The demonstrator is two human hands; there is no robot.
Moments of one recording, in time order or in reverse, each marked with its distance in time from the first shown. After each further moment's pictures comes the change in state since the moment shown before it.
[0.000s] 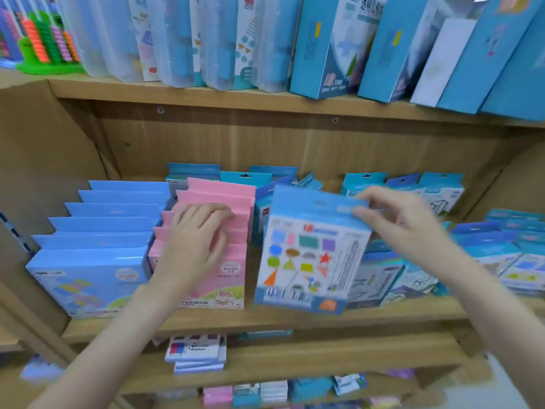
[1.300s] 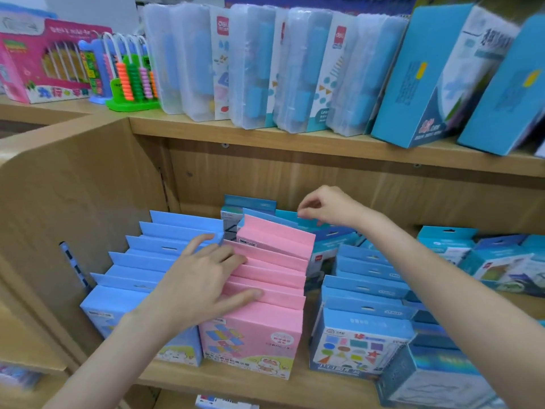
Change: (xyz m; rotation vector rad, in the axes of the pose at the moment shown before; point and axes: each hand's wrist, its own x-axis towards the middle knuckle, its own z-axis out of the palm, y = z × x) left_hand 0.013 -0.072 -0.026 0.370 -0.234 0.106; right_hand 0.209 0.028 0.131 -0.227 -0.515 0.018
